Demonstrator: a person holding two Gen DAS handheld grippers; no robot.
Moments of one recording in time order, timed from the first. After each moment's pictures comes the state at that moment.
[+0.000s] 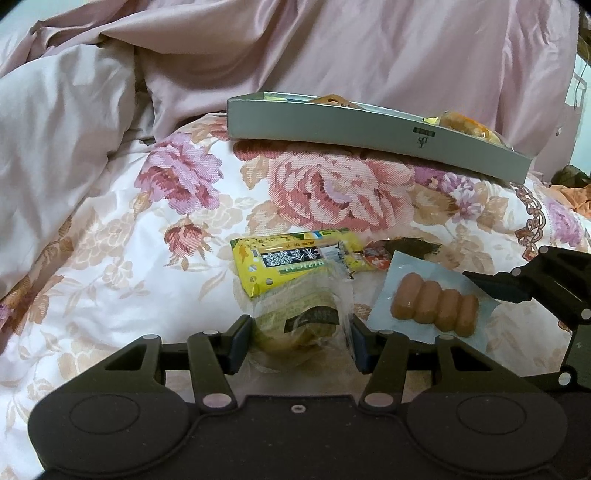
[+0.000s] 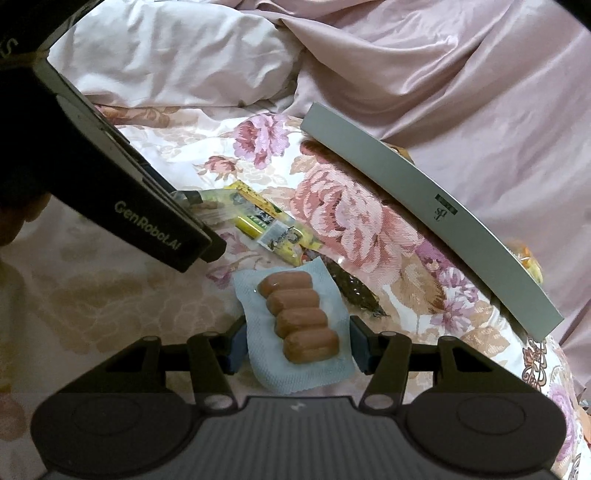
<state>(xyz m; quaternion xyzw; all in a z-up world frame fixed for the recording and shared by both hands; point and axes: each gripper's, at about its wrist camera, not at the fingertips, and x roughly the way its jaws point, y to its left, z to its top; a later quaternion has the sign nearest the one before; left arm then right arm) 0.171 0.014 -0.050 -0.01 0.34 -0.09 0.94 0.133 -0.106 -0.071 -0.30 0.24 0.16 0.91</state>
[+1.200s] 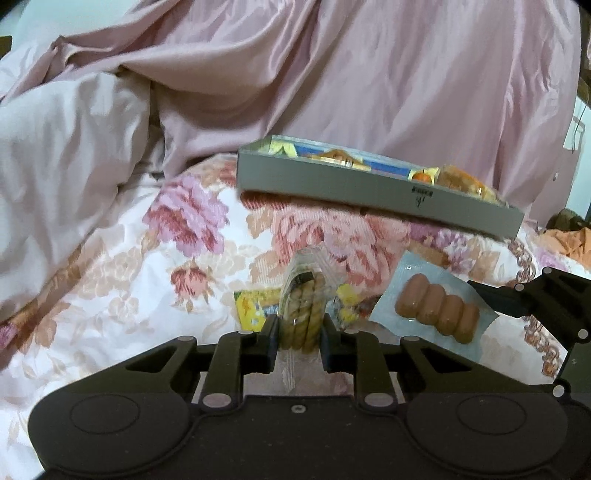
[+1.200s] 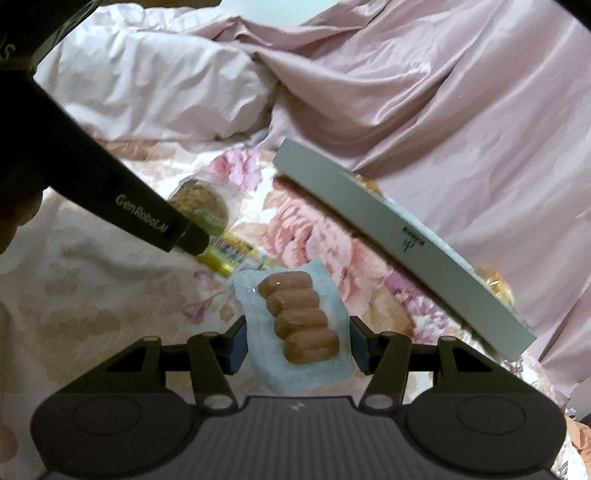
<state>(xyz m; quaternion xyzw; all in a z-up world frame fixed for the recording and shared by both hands) 0.166 0.018 -0.029 -0.04 0.28 -0.09 0.96 0.128 -0.105 -0.058 -0.29 0.18 0.13 0.93</state>
